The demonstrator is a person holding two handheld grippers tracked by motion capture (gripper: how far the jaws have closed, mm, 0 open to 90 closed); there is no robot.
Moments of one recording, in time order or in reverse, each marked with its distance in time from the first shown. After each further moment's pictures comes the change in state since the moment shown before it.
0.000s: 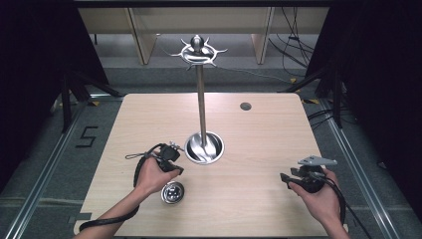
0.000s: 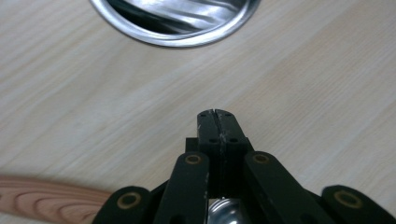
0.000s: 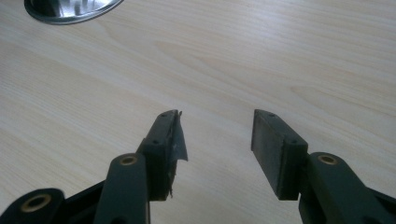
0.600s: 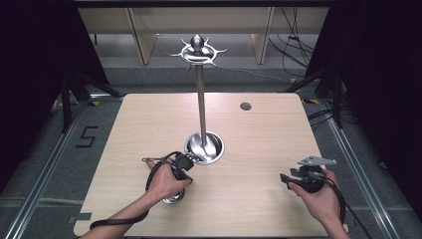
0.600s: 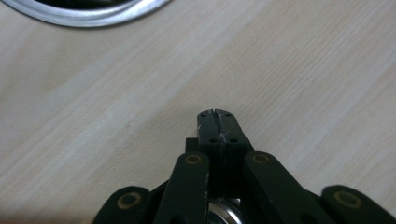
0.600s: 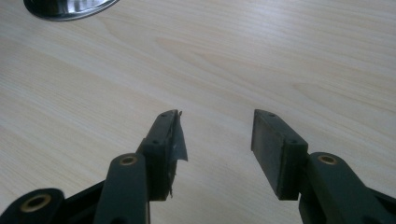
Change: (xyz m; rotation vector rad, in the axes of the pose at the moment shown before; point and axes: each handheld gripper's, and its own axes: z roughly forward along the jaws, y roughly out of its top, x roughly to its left) left arm -0.029 0.002 0.027 0.137 -0.018 0.109; right arm 0.001 -0.001 0.000 0.026 0.002 0.024
